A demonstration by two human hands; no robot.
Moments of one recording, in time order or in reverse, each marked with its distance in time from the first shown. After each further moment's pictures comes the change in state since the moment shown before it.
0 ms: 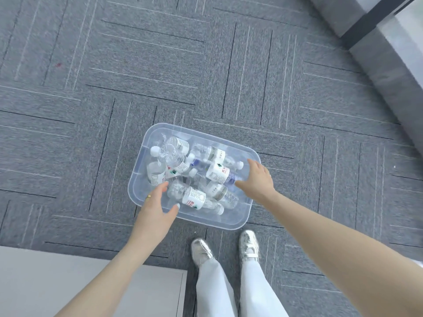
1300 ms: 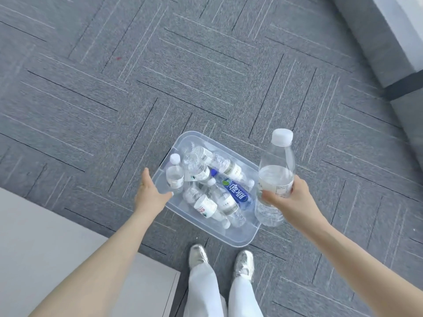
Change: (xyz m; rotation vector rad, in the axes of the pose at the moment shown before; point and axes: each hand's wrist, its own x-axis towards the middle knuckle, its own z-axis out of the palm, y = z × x) left_hand 0.037 -0.020 -0.038 -0.141 0.213 -0.377; right_hand -0.051 -0.027 -0.088 0.405 -0.078 -0.193
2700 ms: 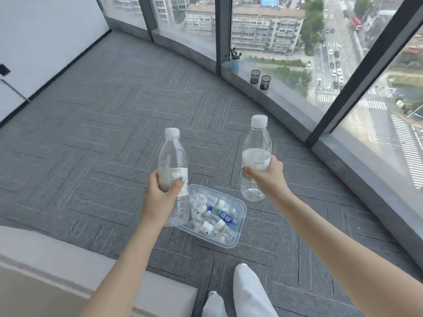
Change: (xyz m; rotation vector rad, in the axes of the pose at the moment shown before) left_hand -0.440 0.124 -0.207 -0.418 0.235 0.590; right_hand -0.333 -0.167 -0.149 0.252 0.375 -0.247
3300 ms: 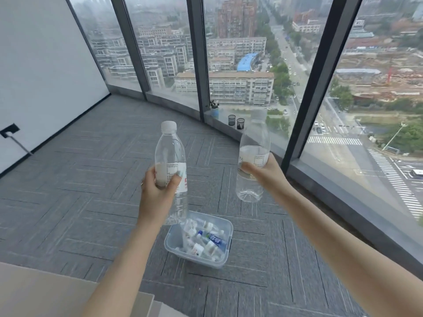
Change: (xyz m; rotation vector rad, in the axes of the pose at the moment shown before) left_hand -0.154 0.064 -0.026 -0.127 0.023 0.294; right_hand -0.167 -0.029 -0.119 0.272 -0.016 -0.276
